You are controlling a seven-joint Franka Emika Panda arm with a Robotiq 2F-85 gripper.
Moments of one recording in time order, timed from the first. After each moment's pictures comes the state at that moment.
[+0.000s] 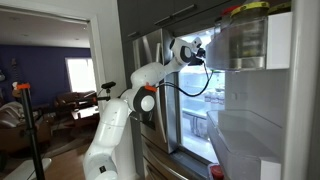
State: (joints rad) arm -0.02 0.40 0.05 -0.84 -0.49 2.51 0.44
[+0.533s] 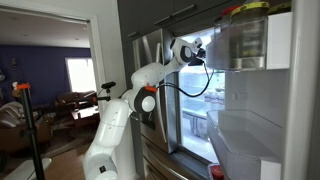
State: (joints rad) arm -0.02 0.41 0.05 -0.81 -0.49 2.47 0.44
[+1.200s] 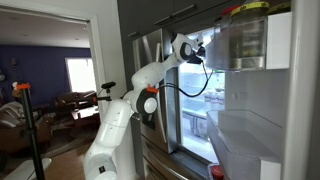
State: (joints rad) arm -0.04 0.45 0.08 -0.70 -0.36 2.34 0.42
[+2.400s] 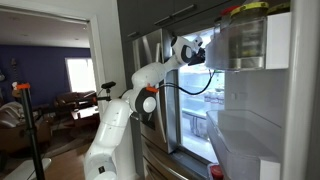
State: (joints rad) arm -0.06 0.42 0.11 -0.80 -0.38 2.47 0.19
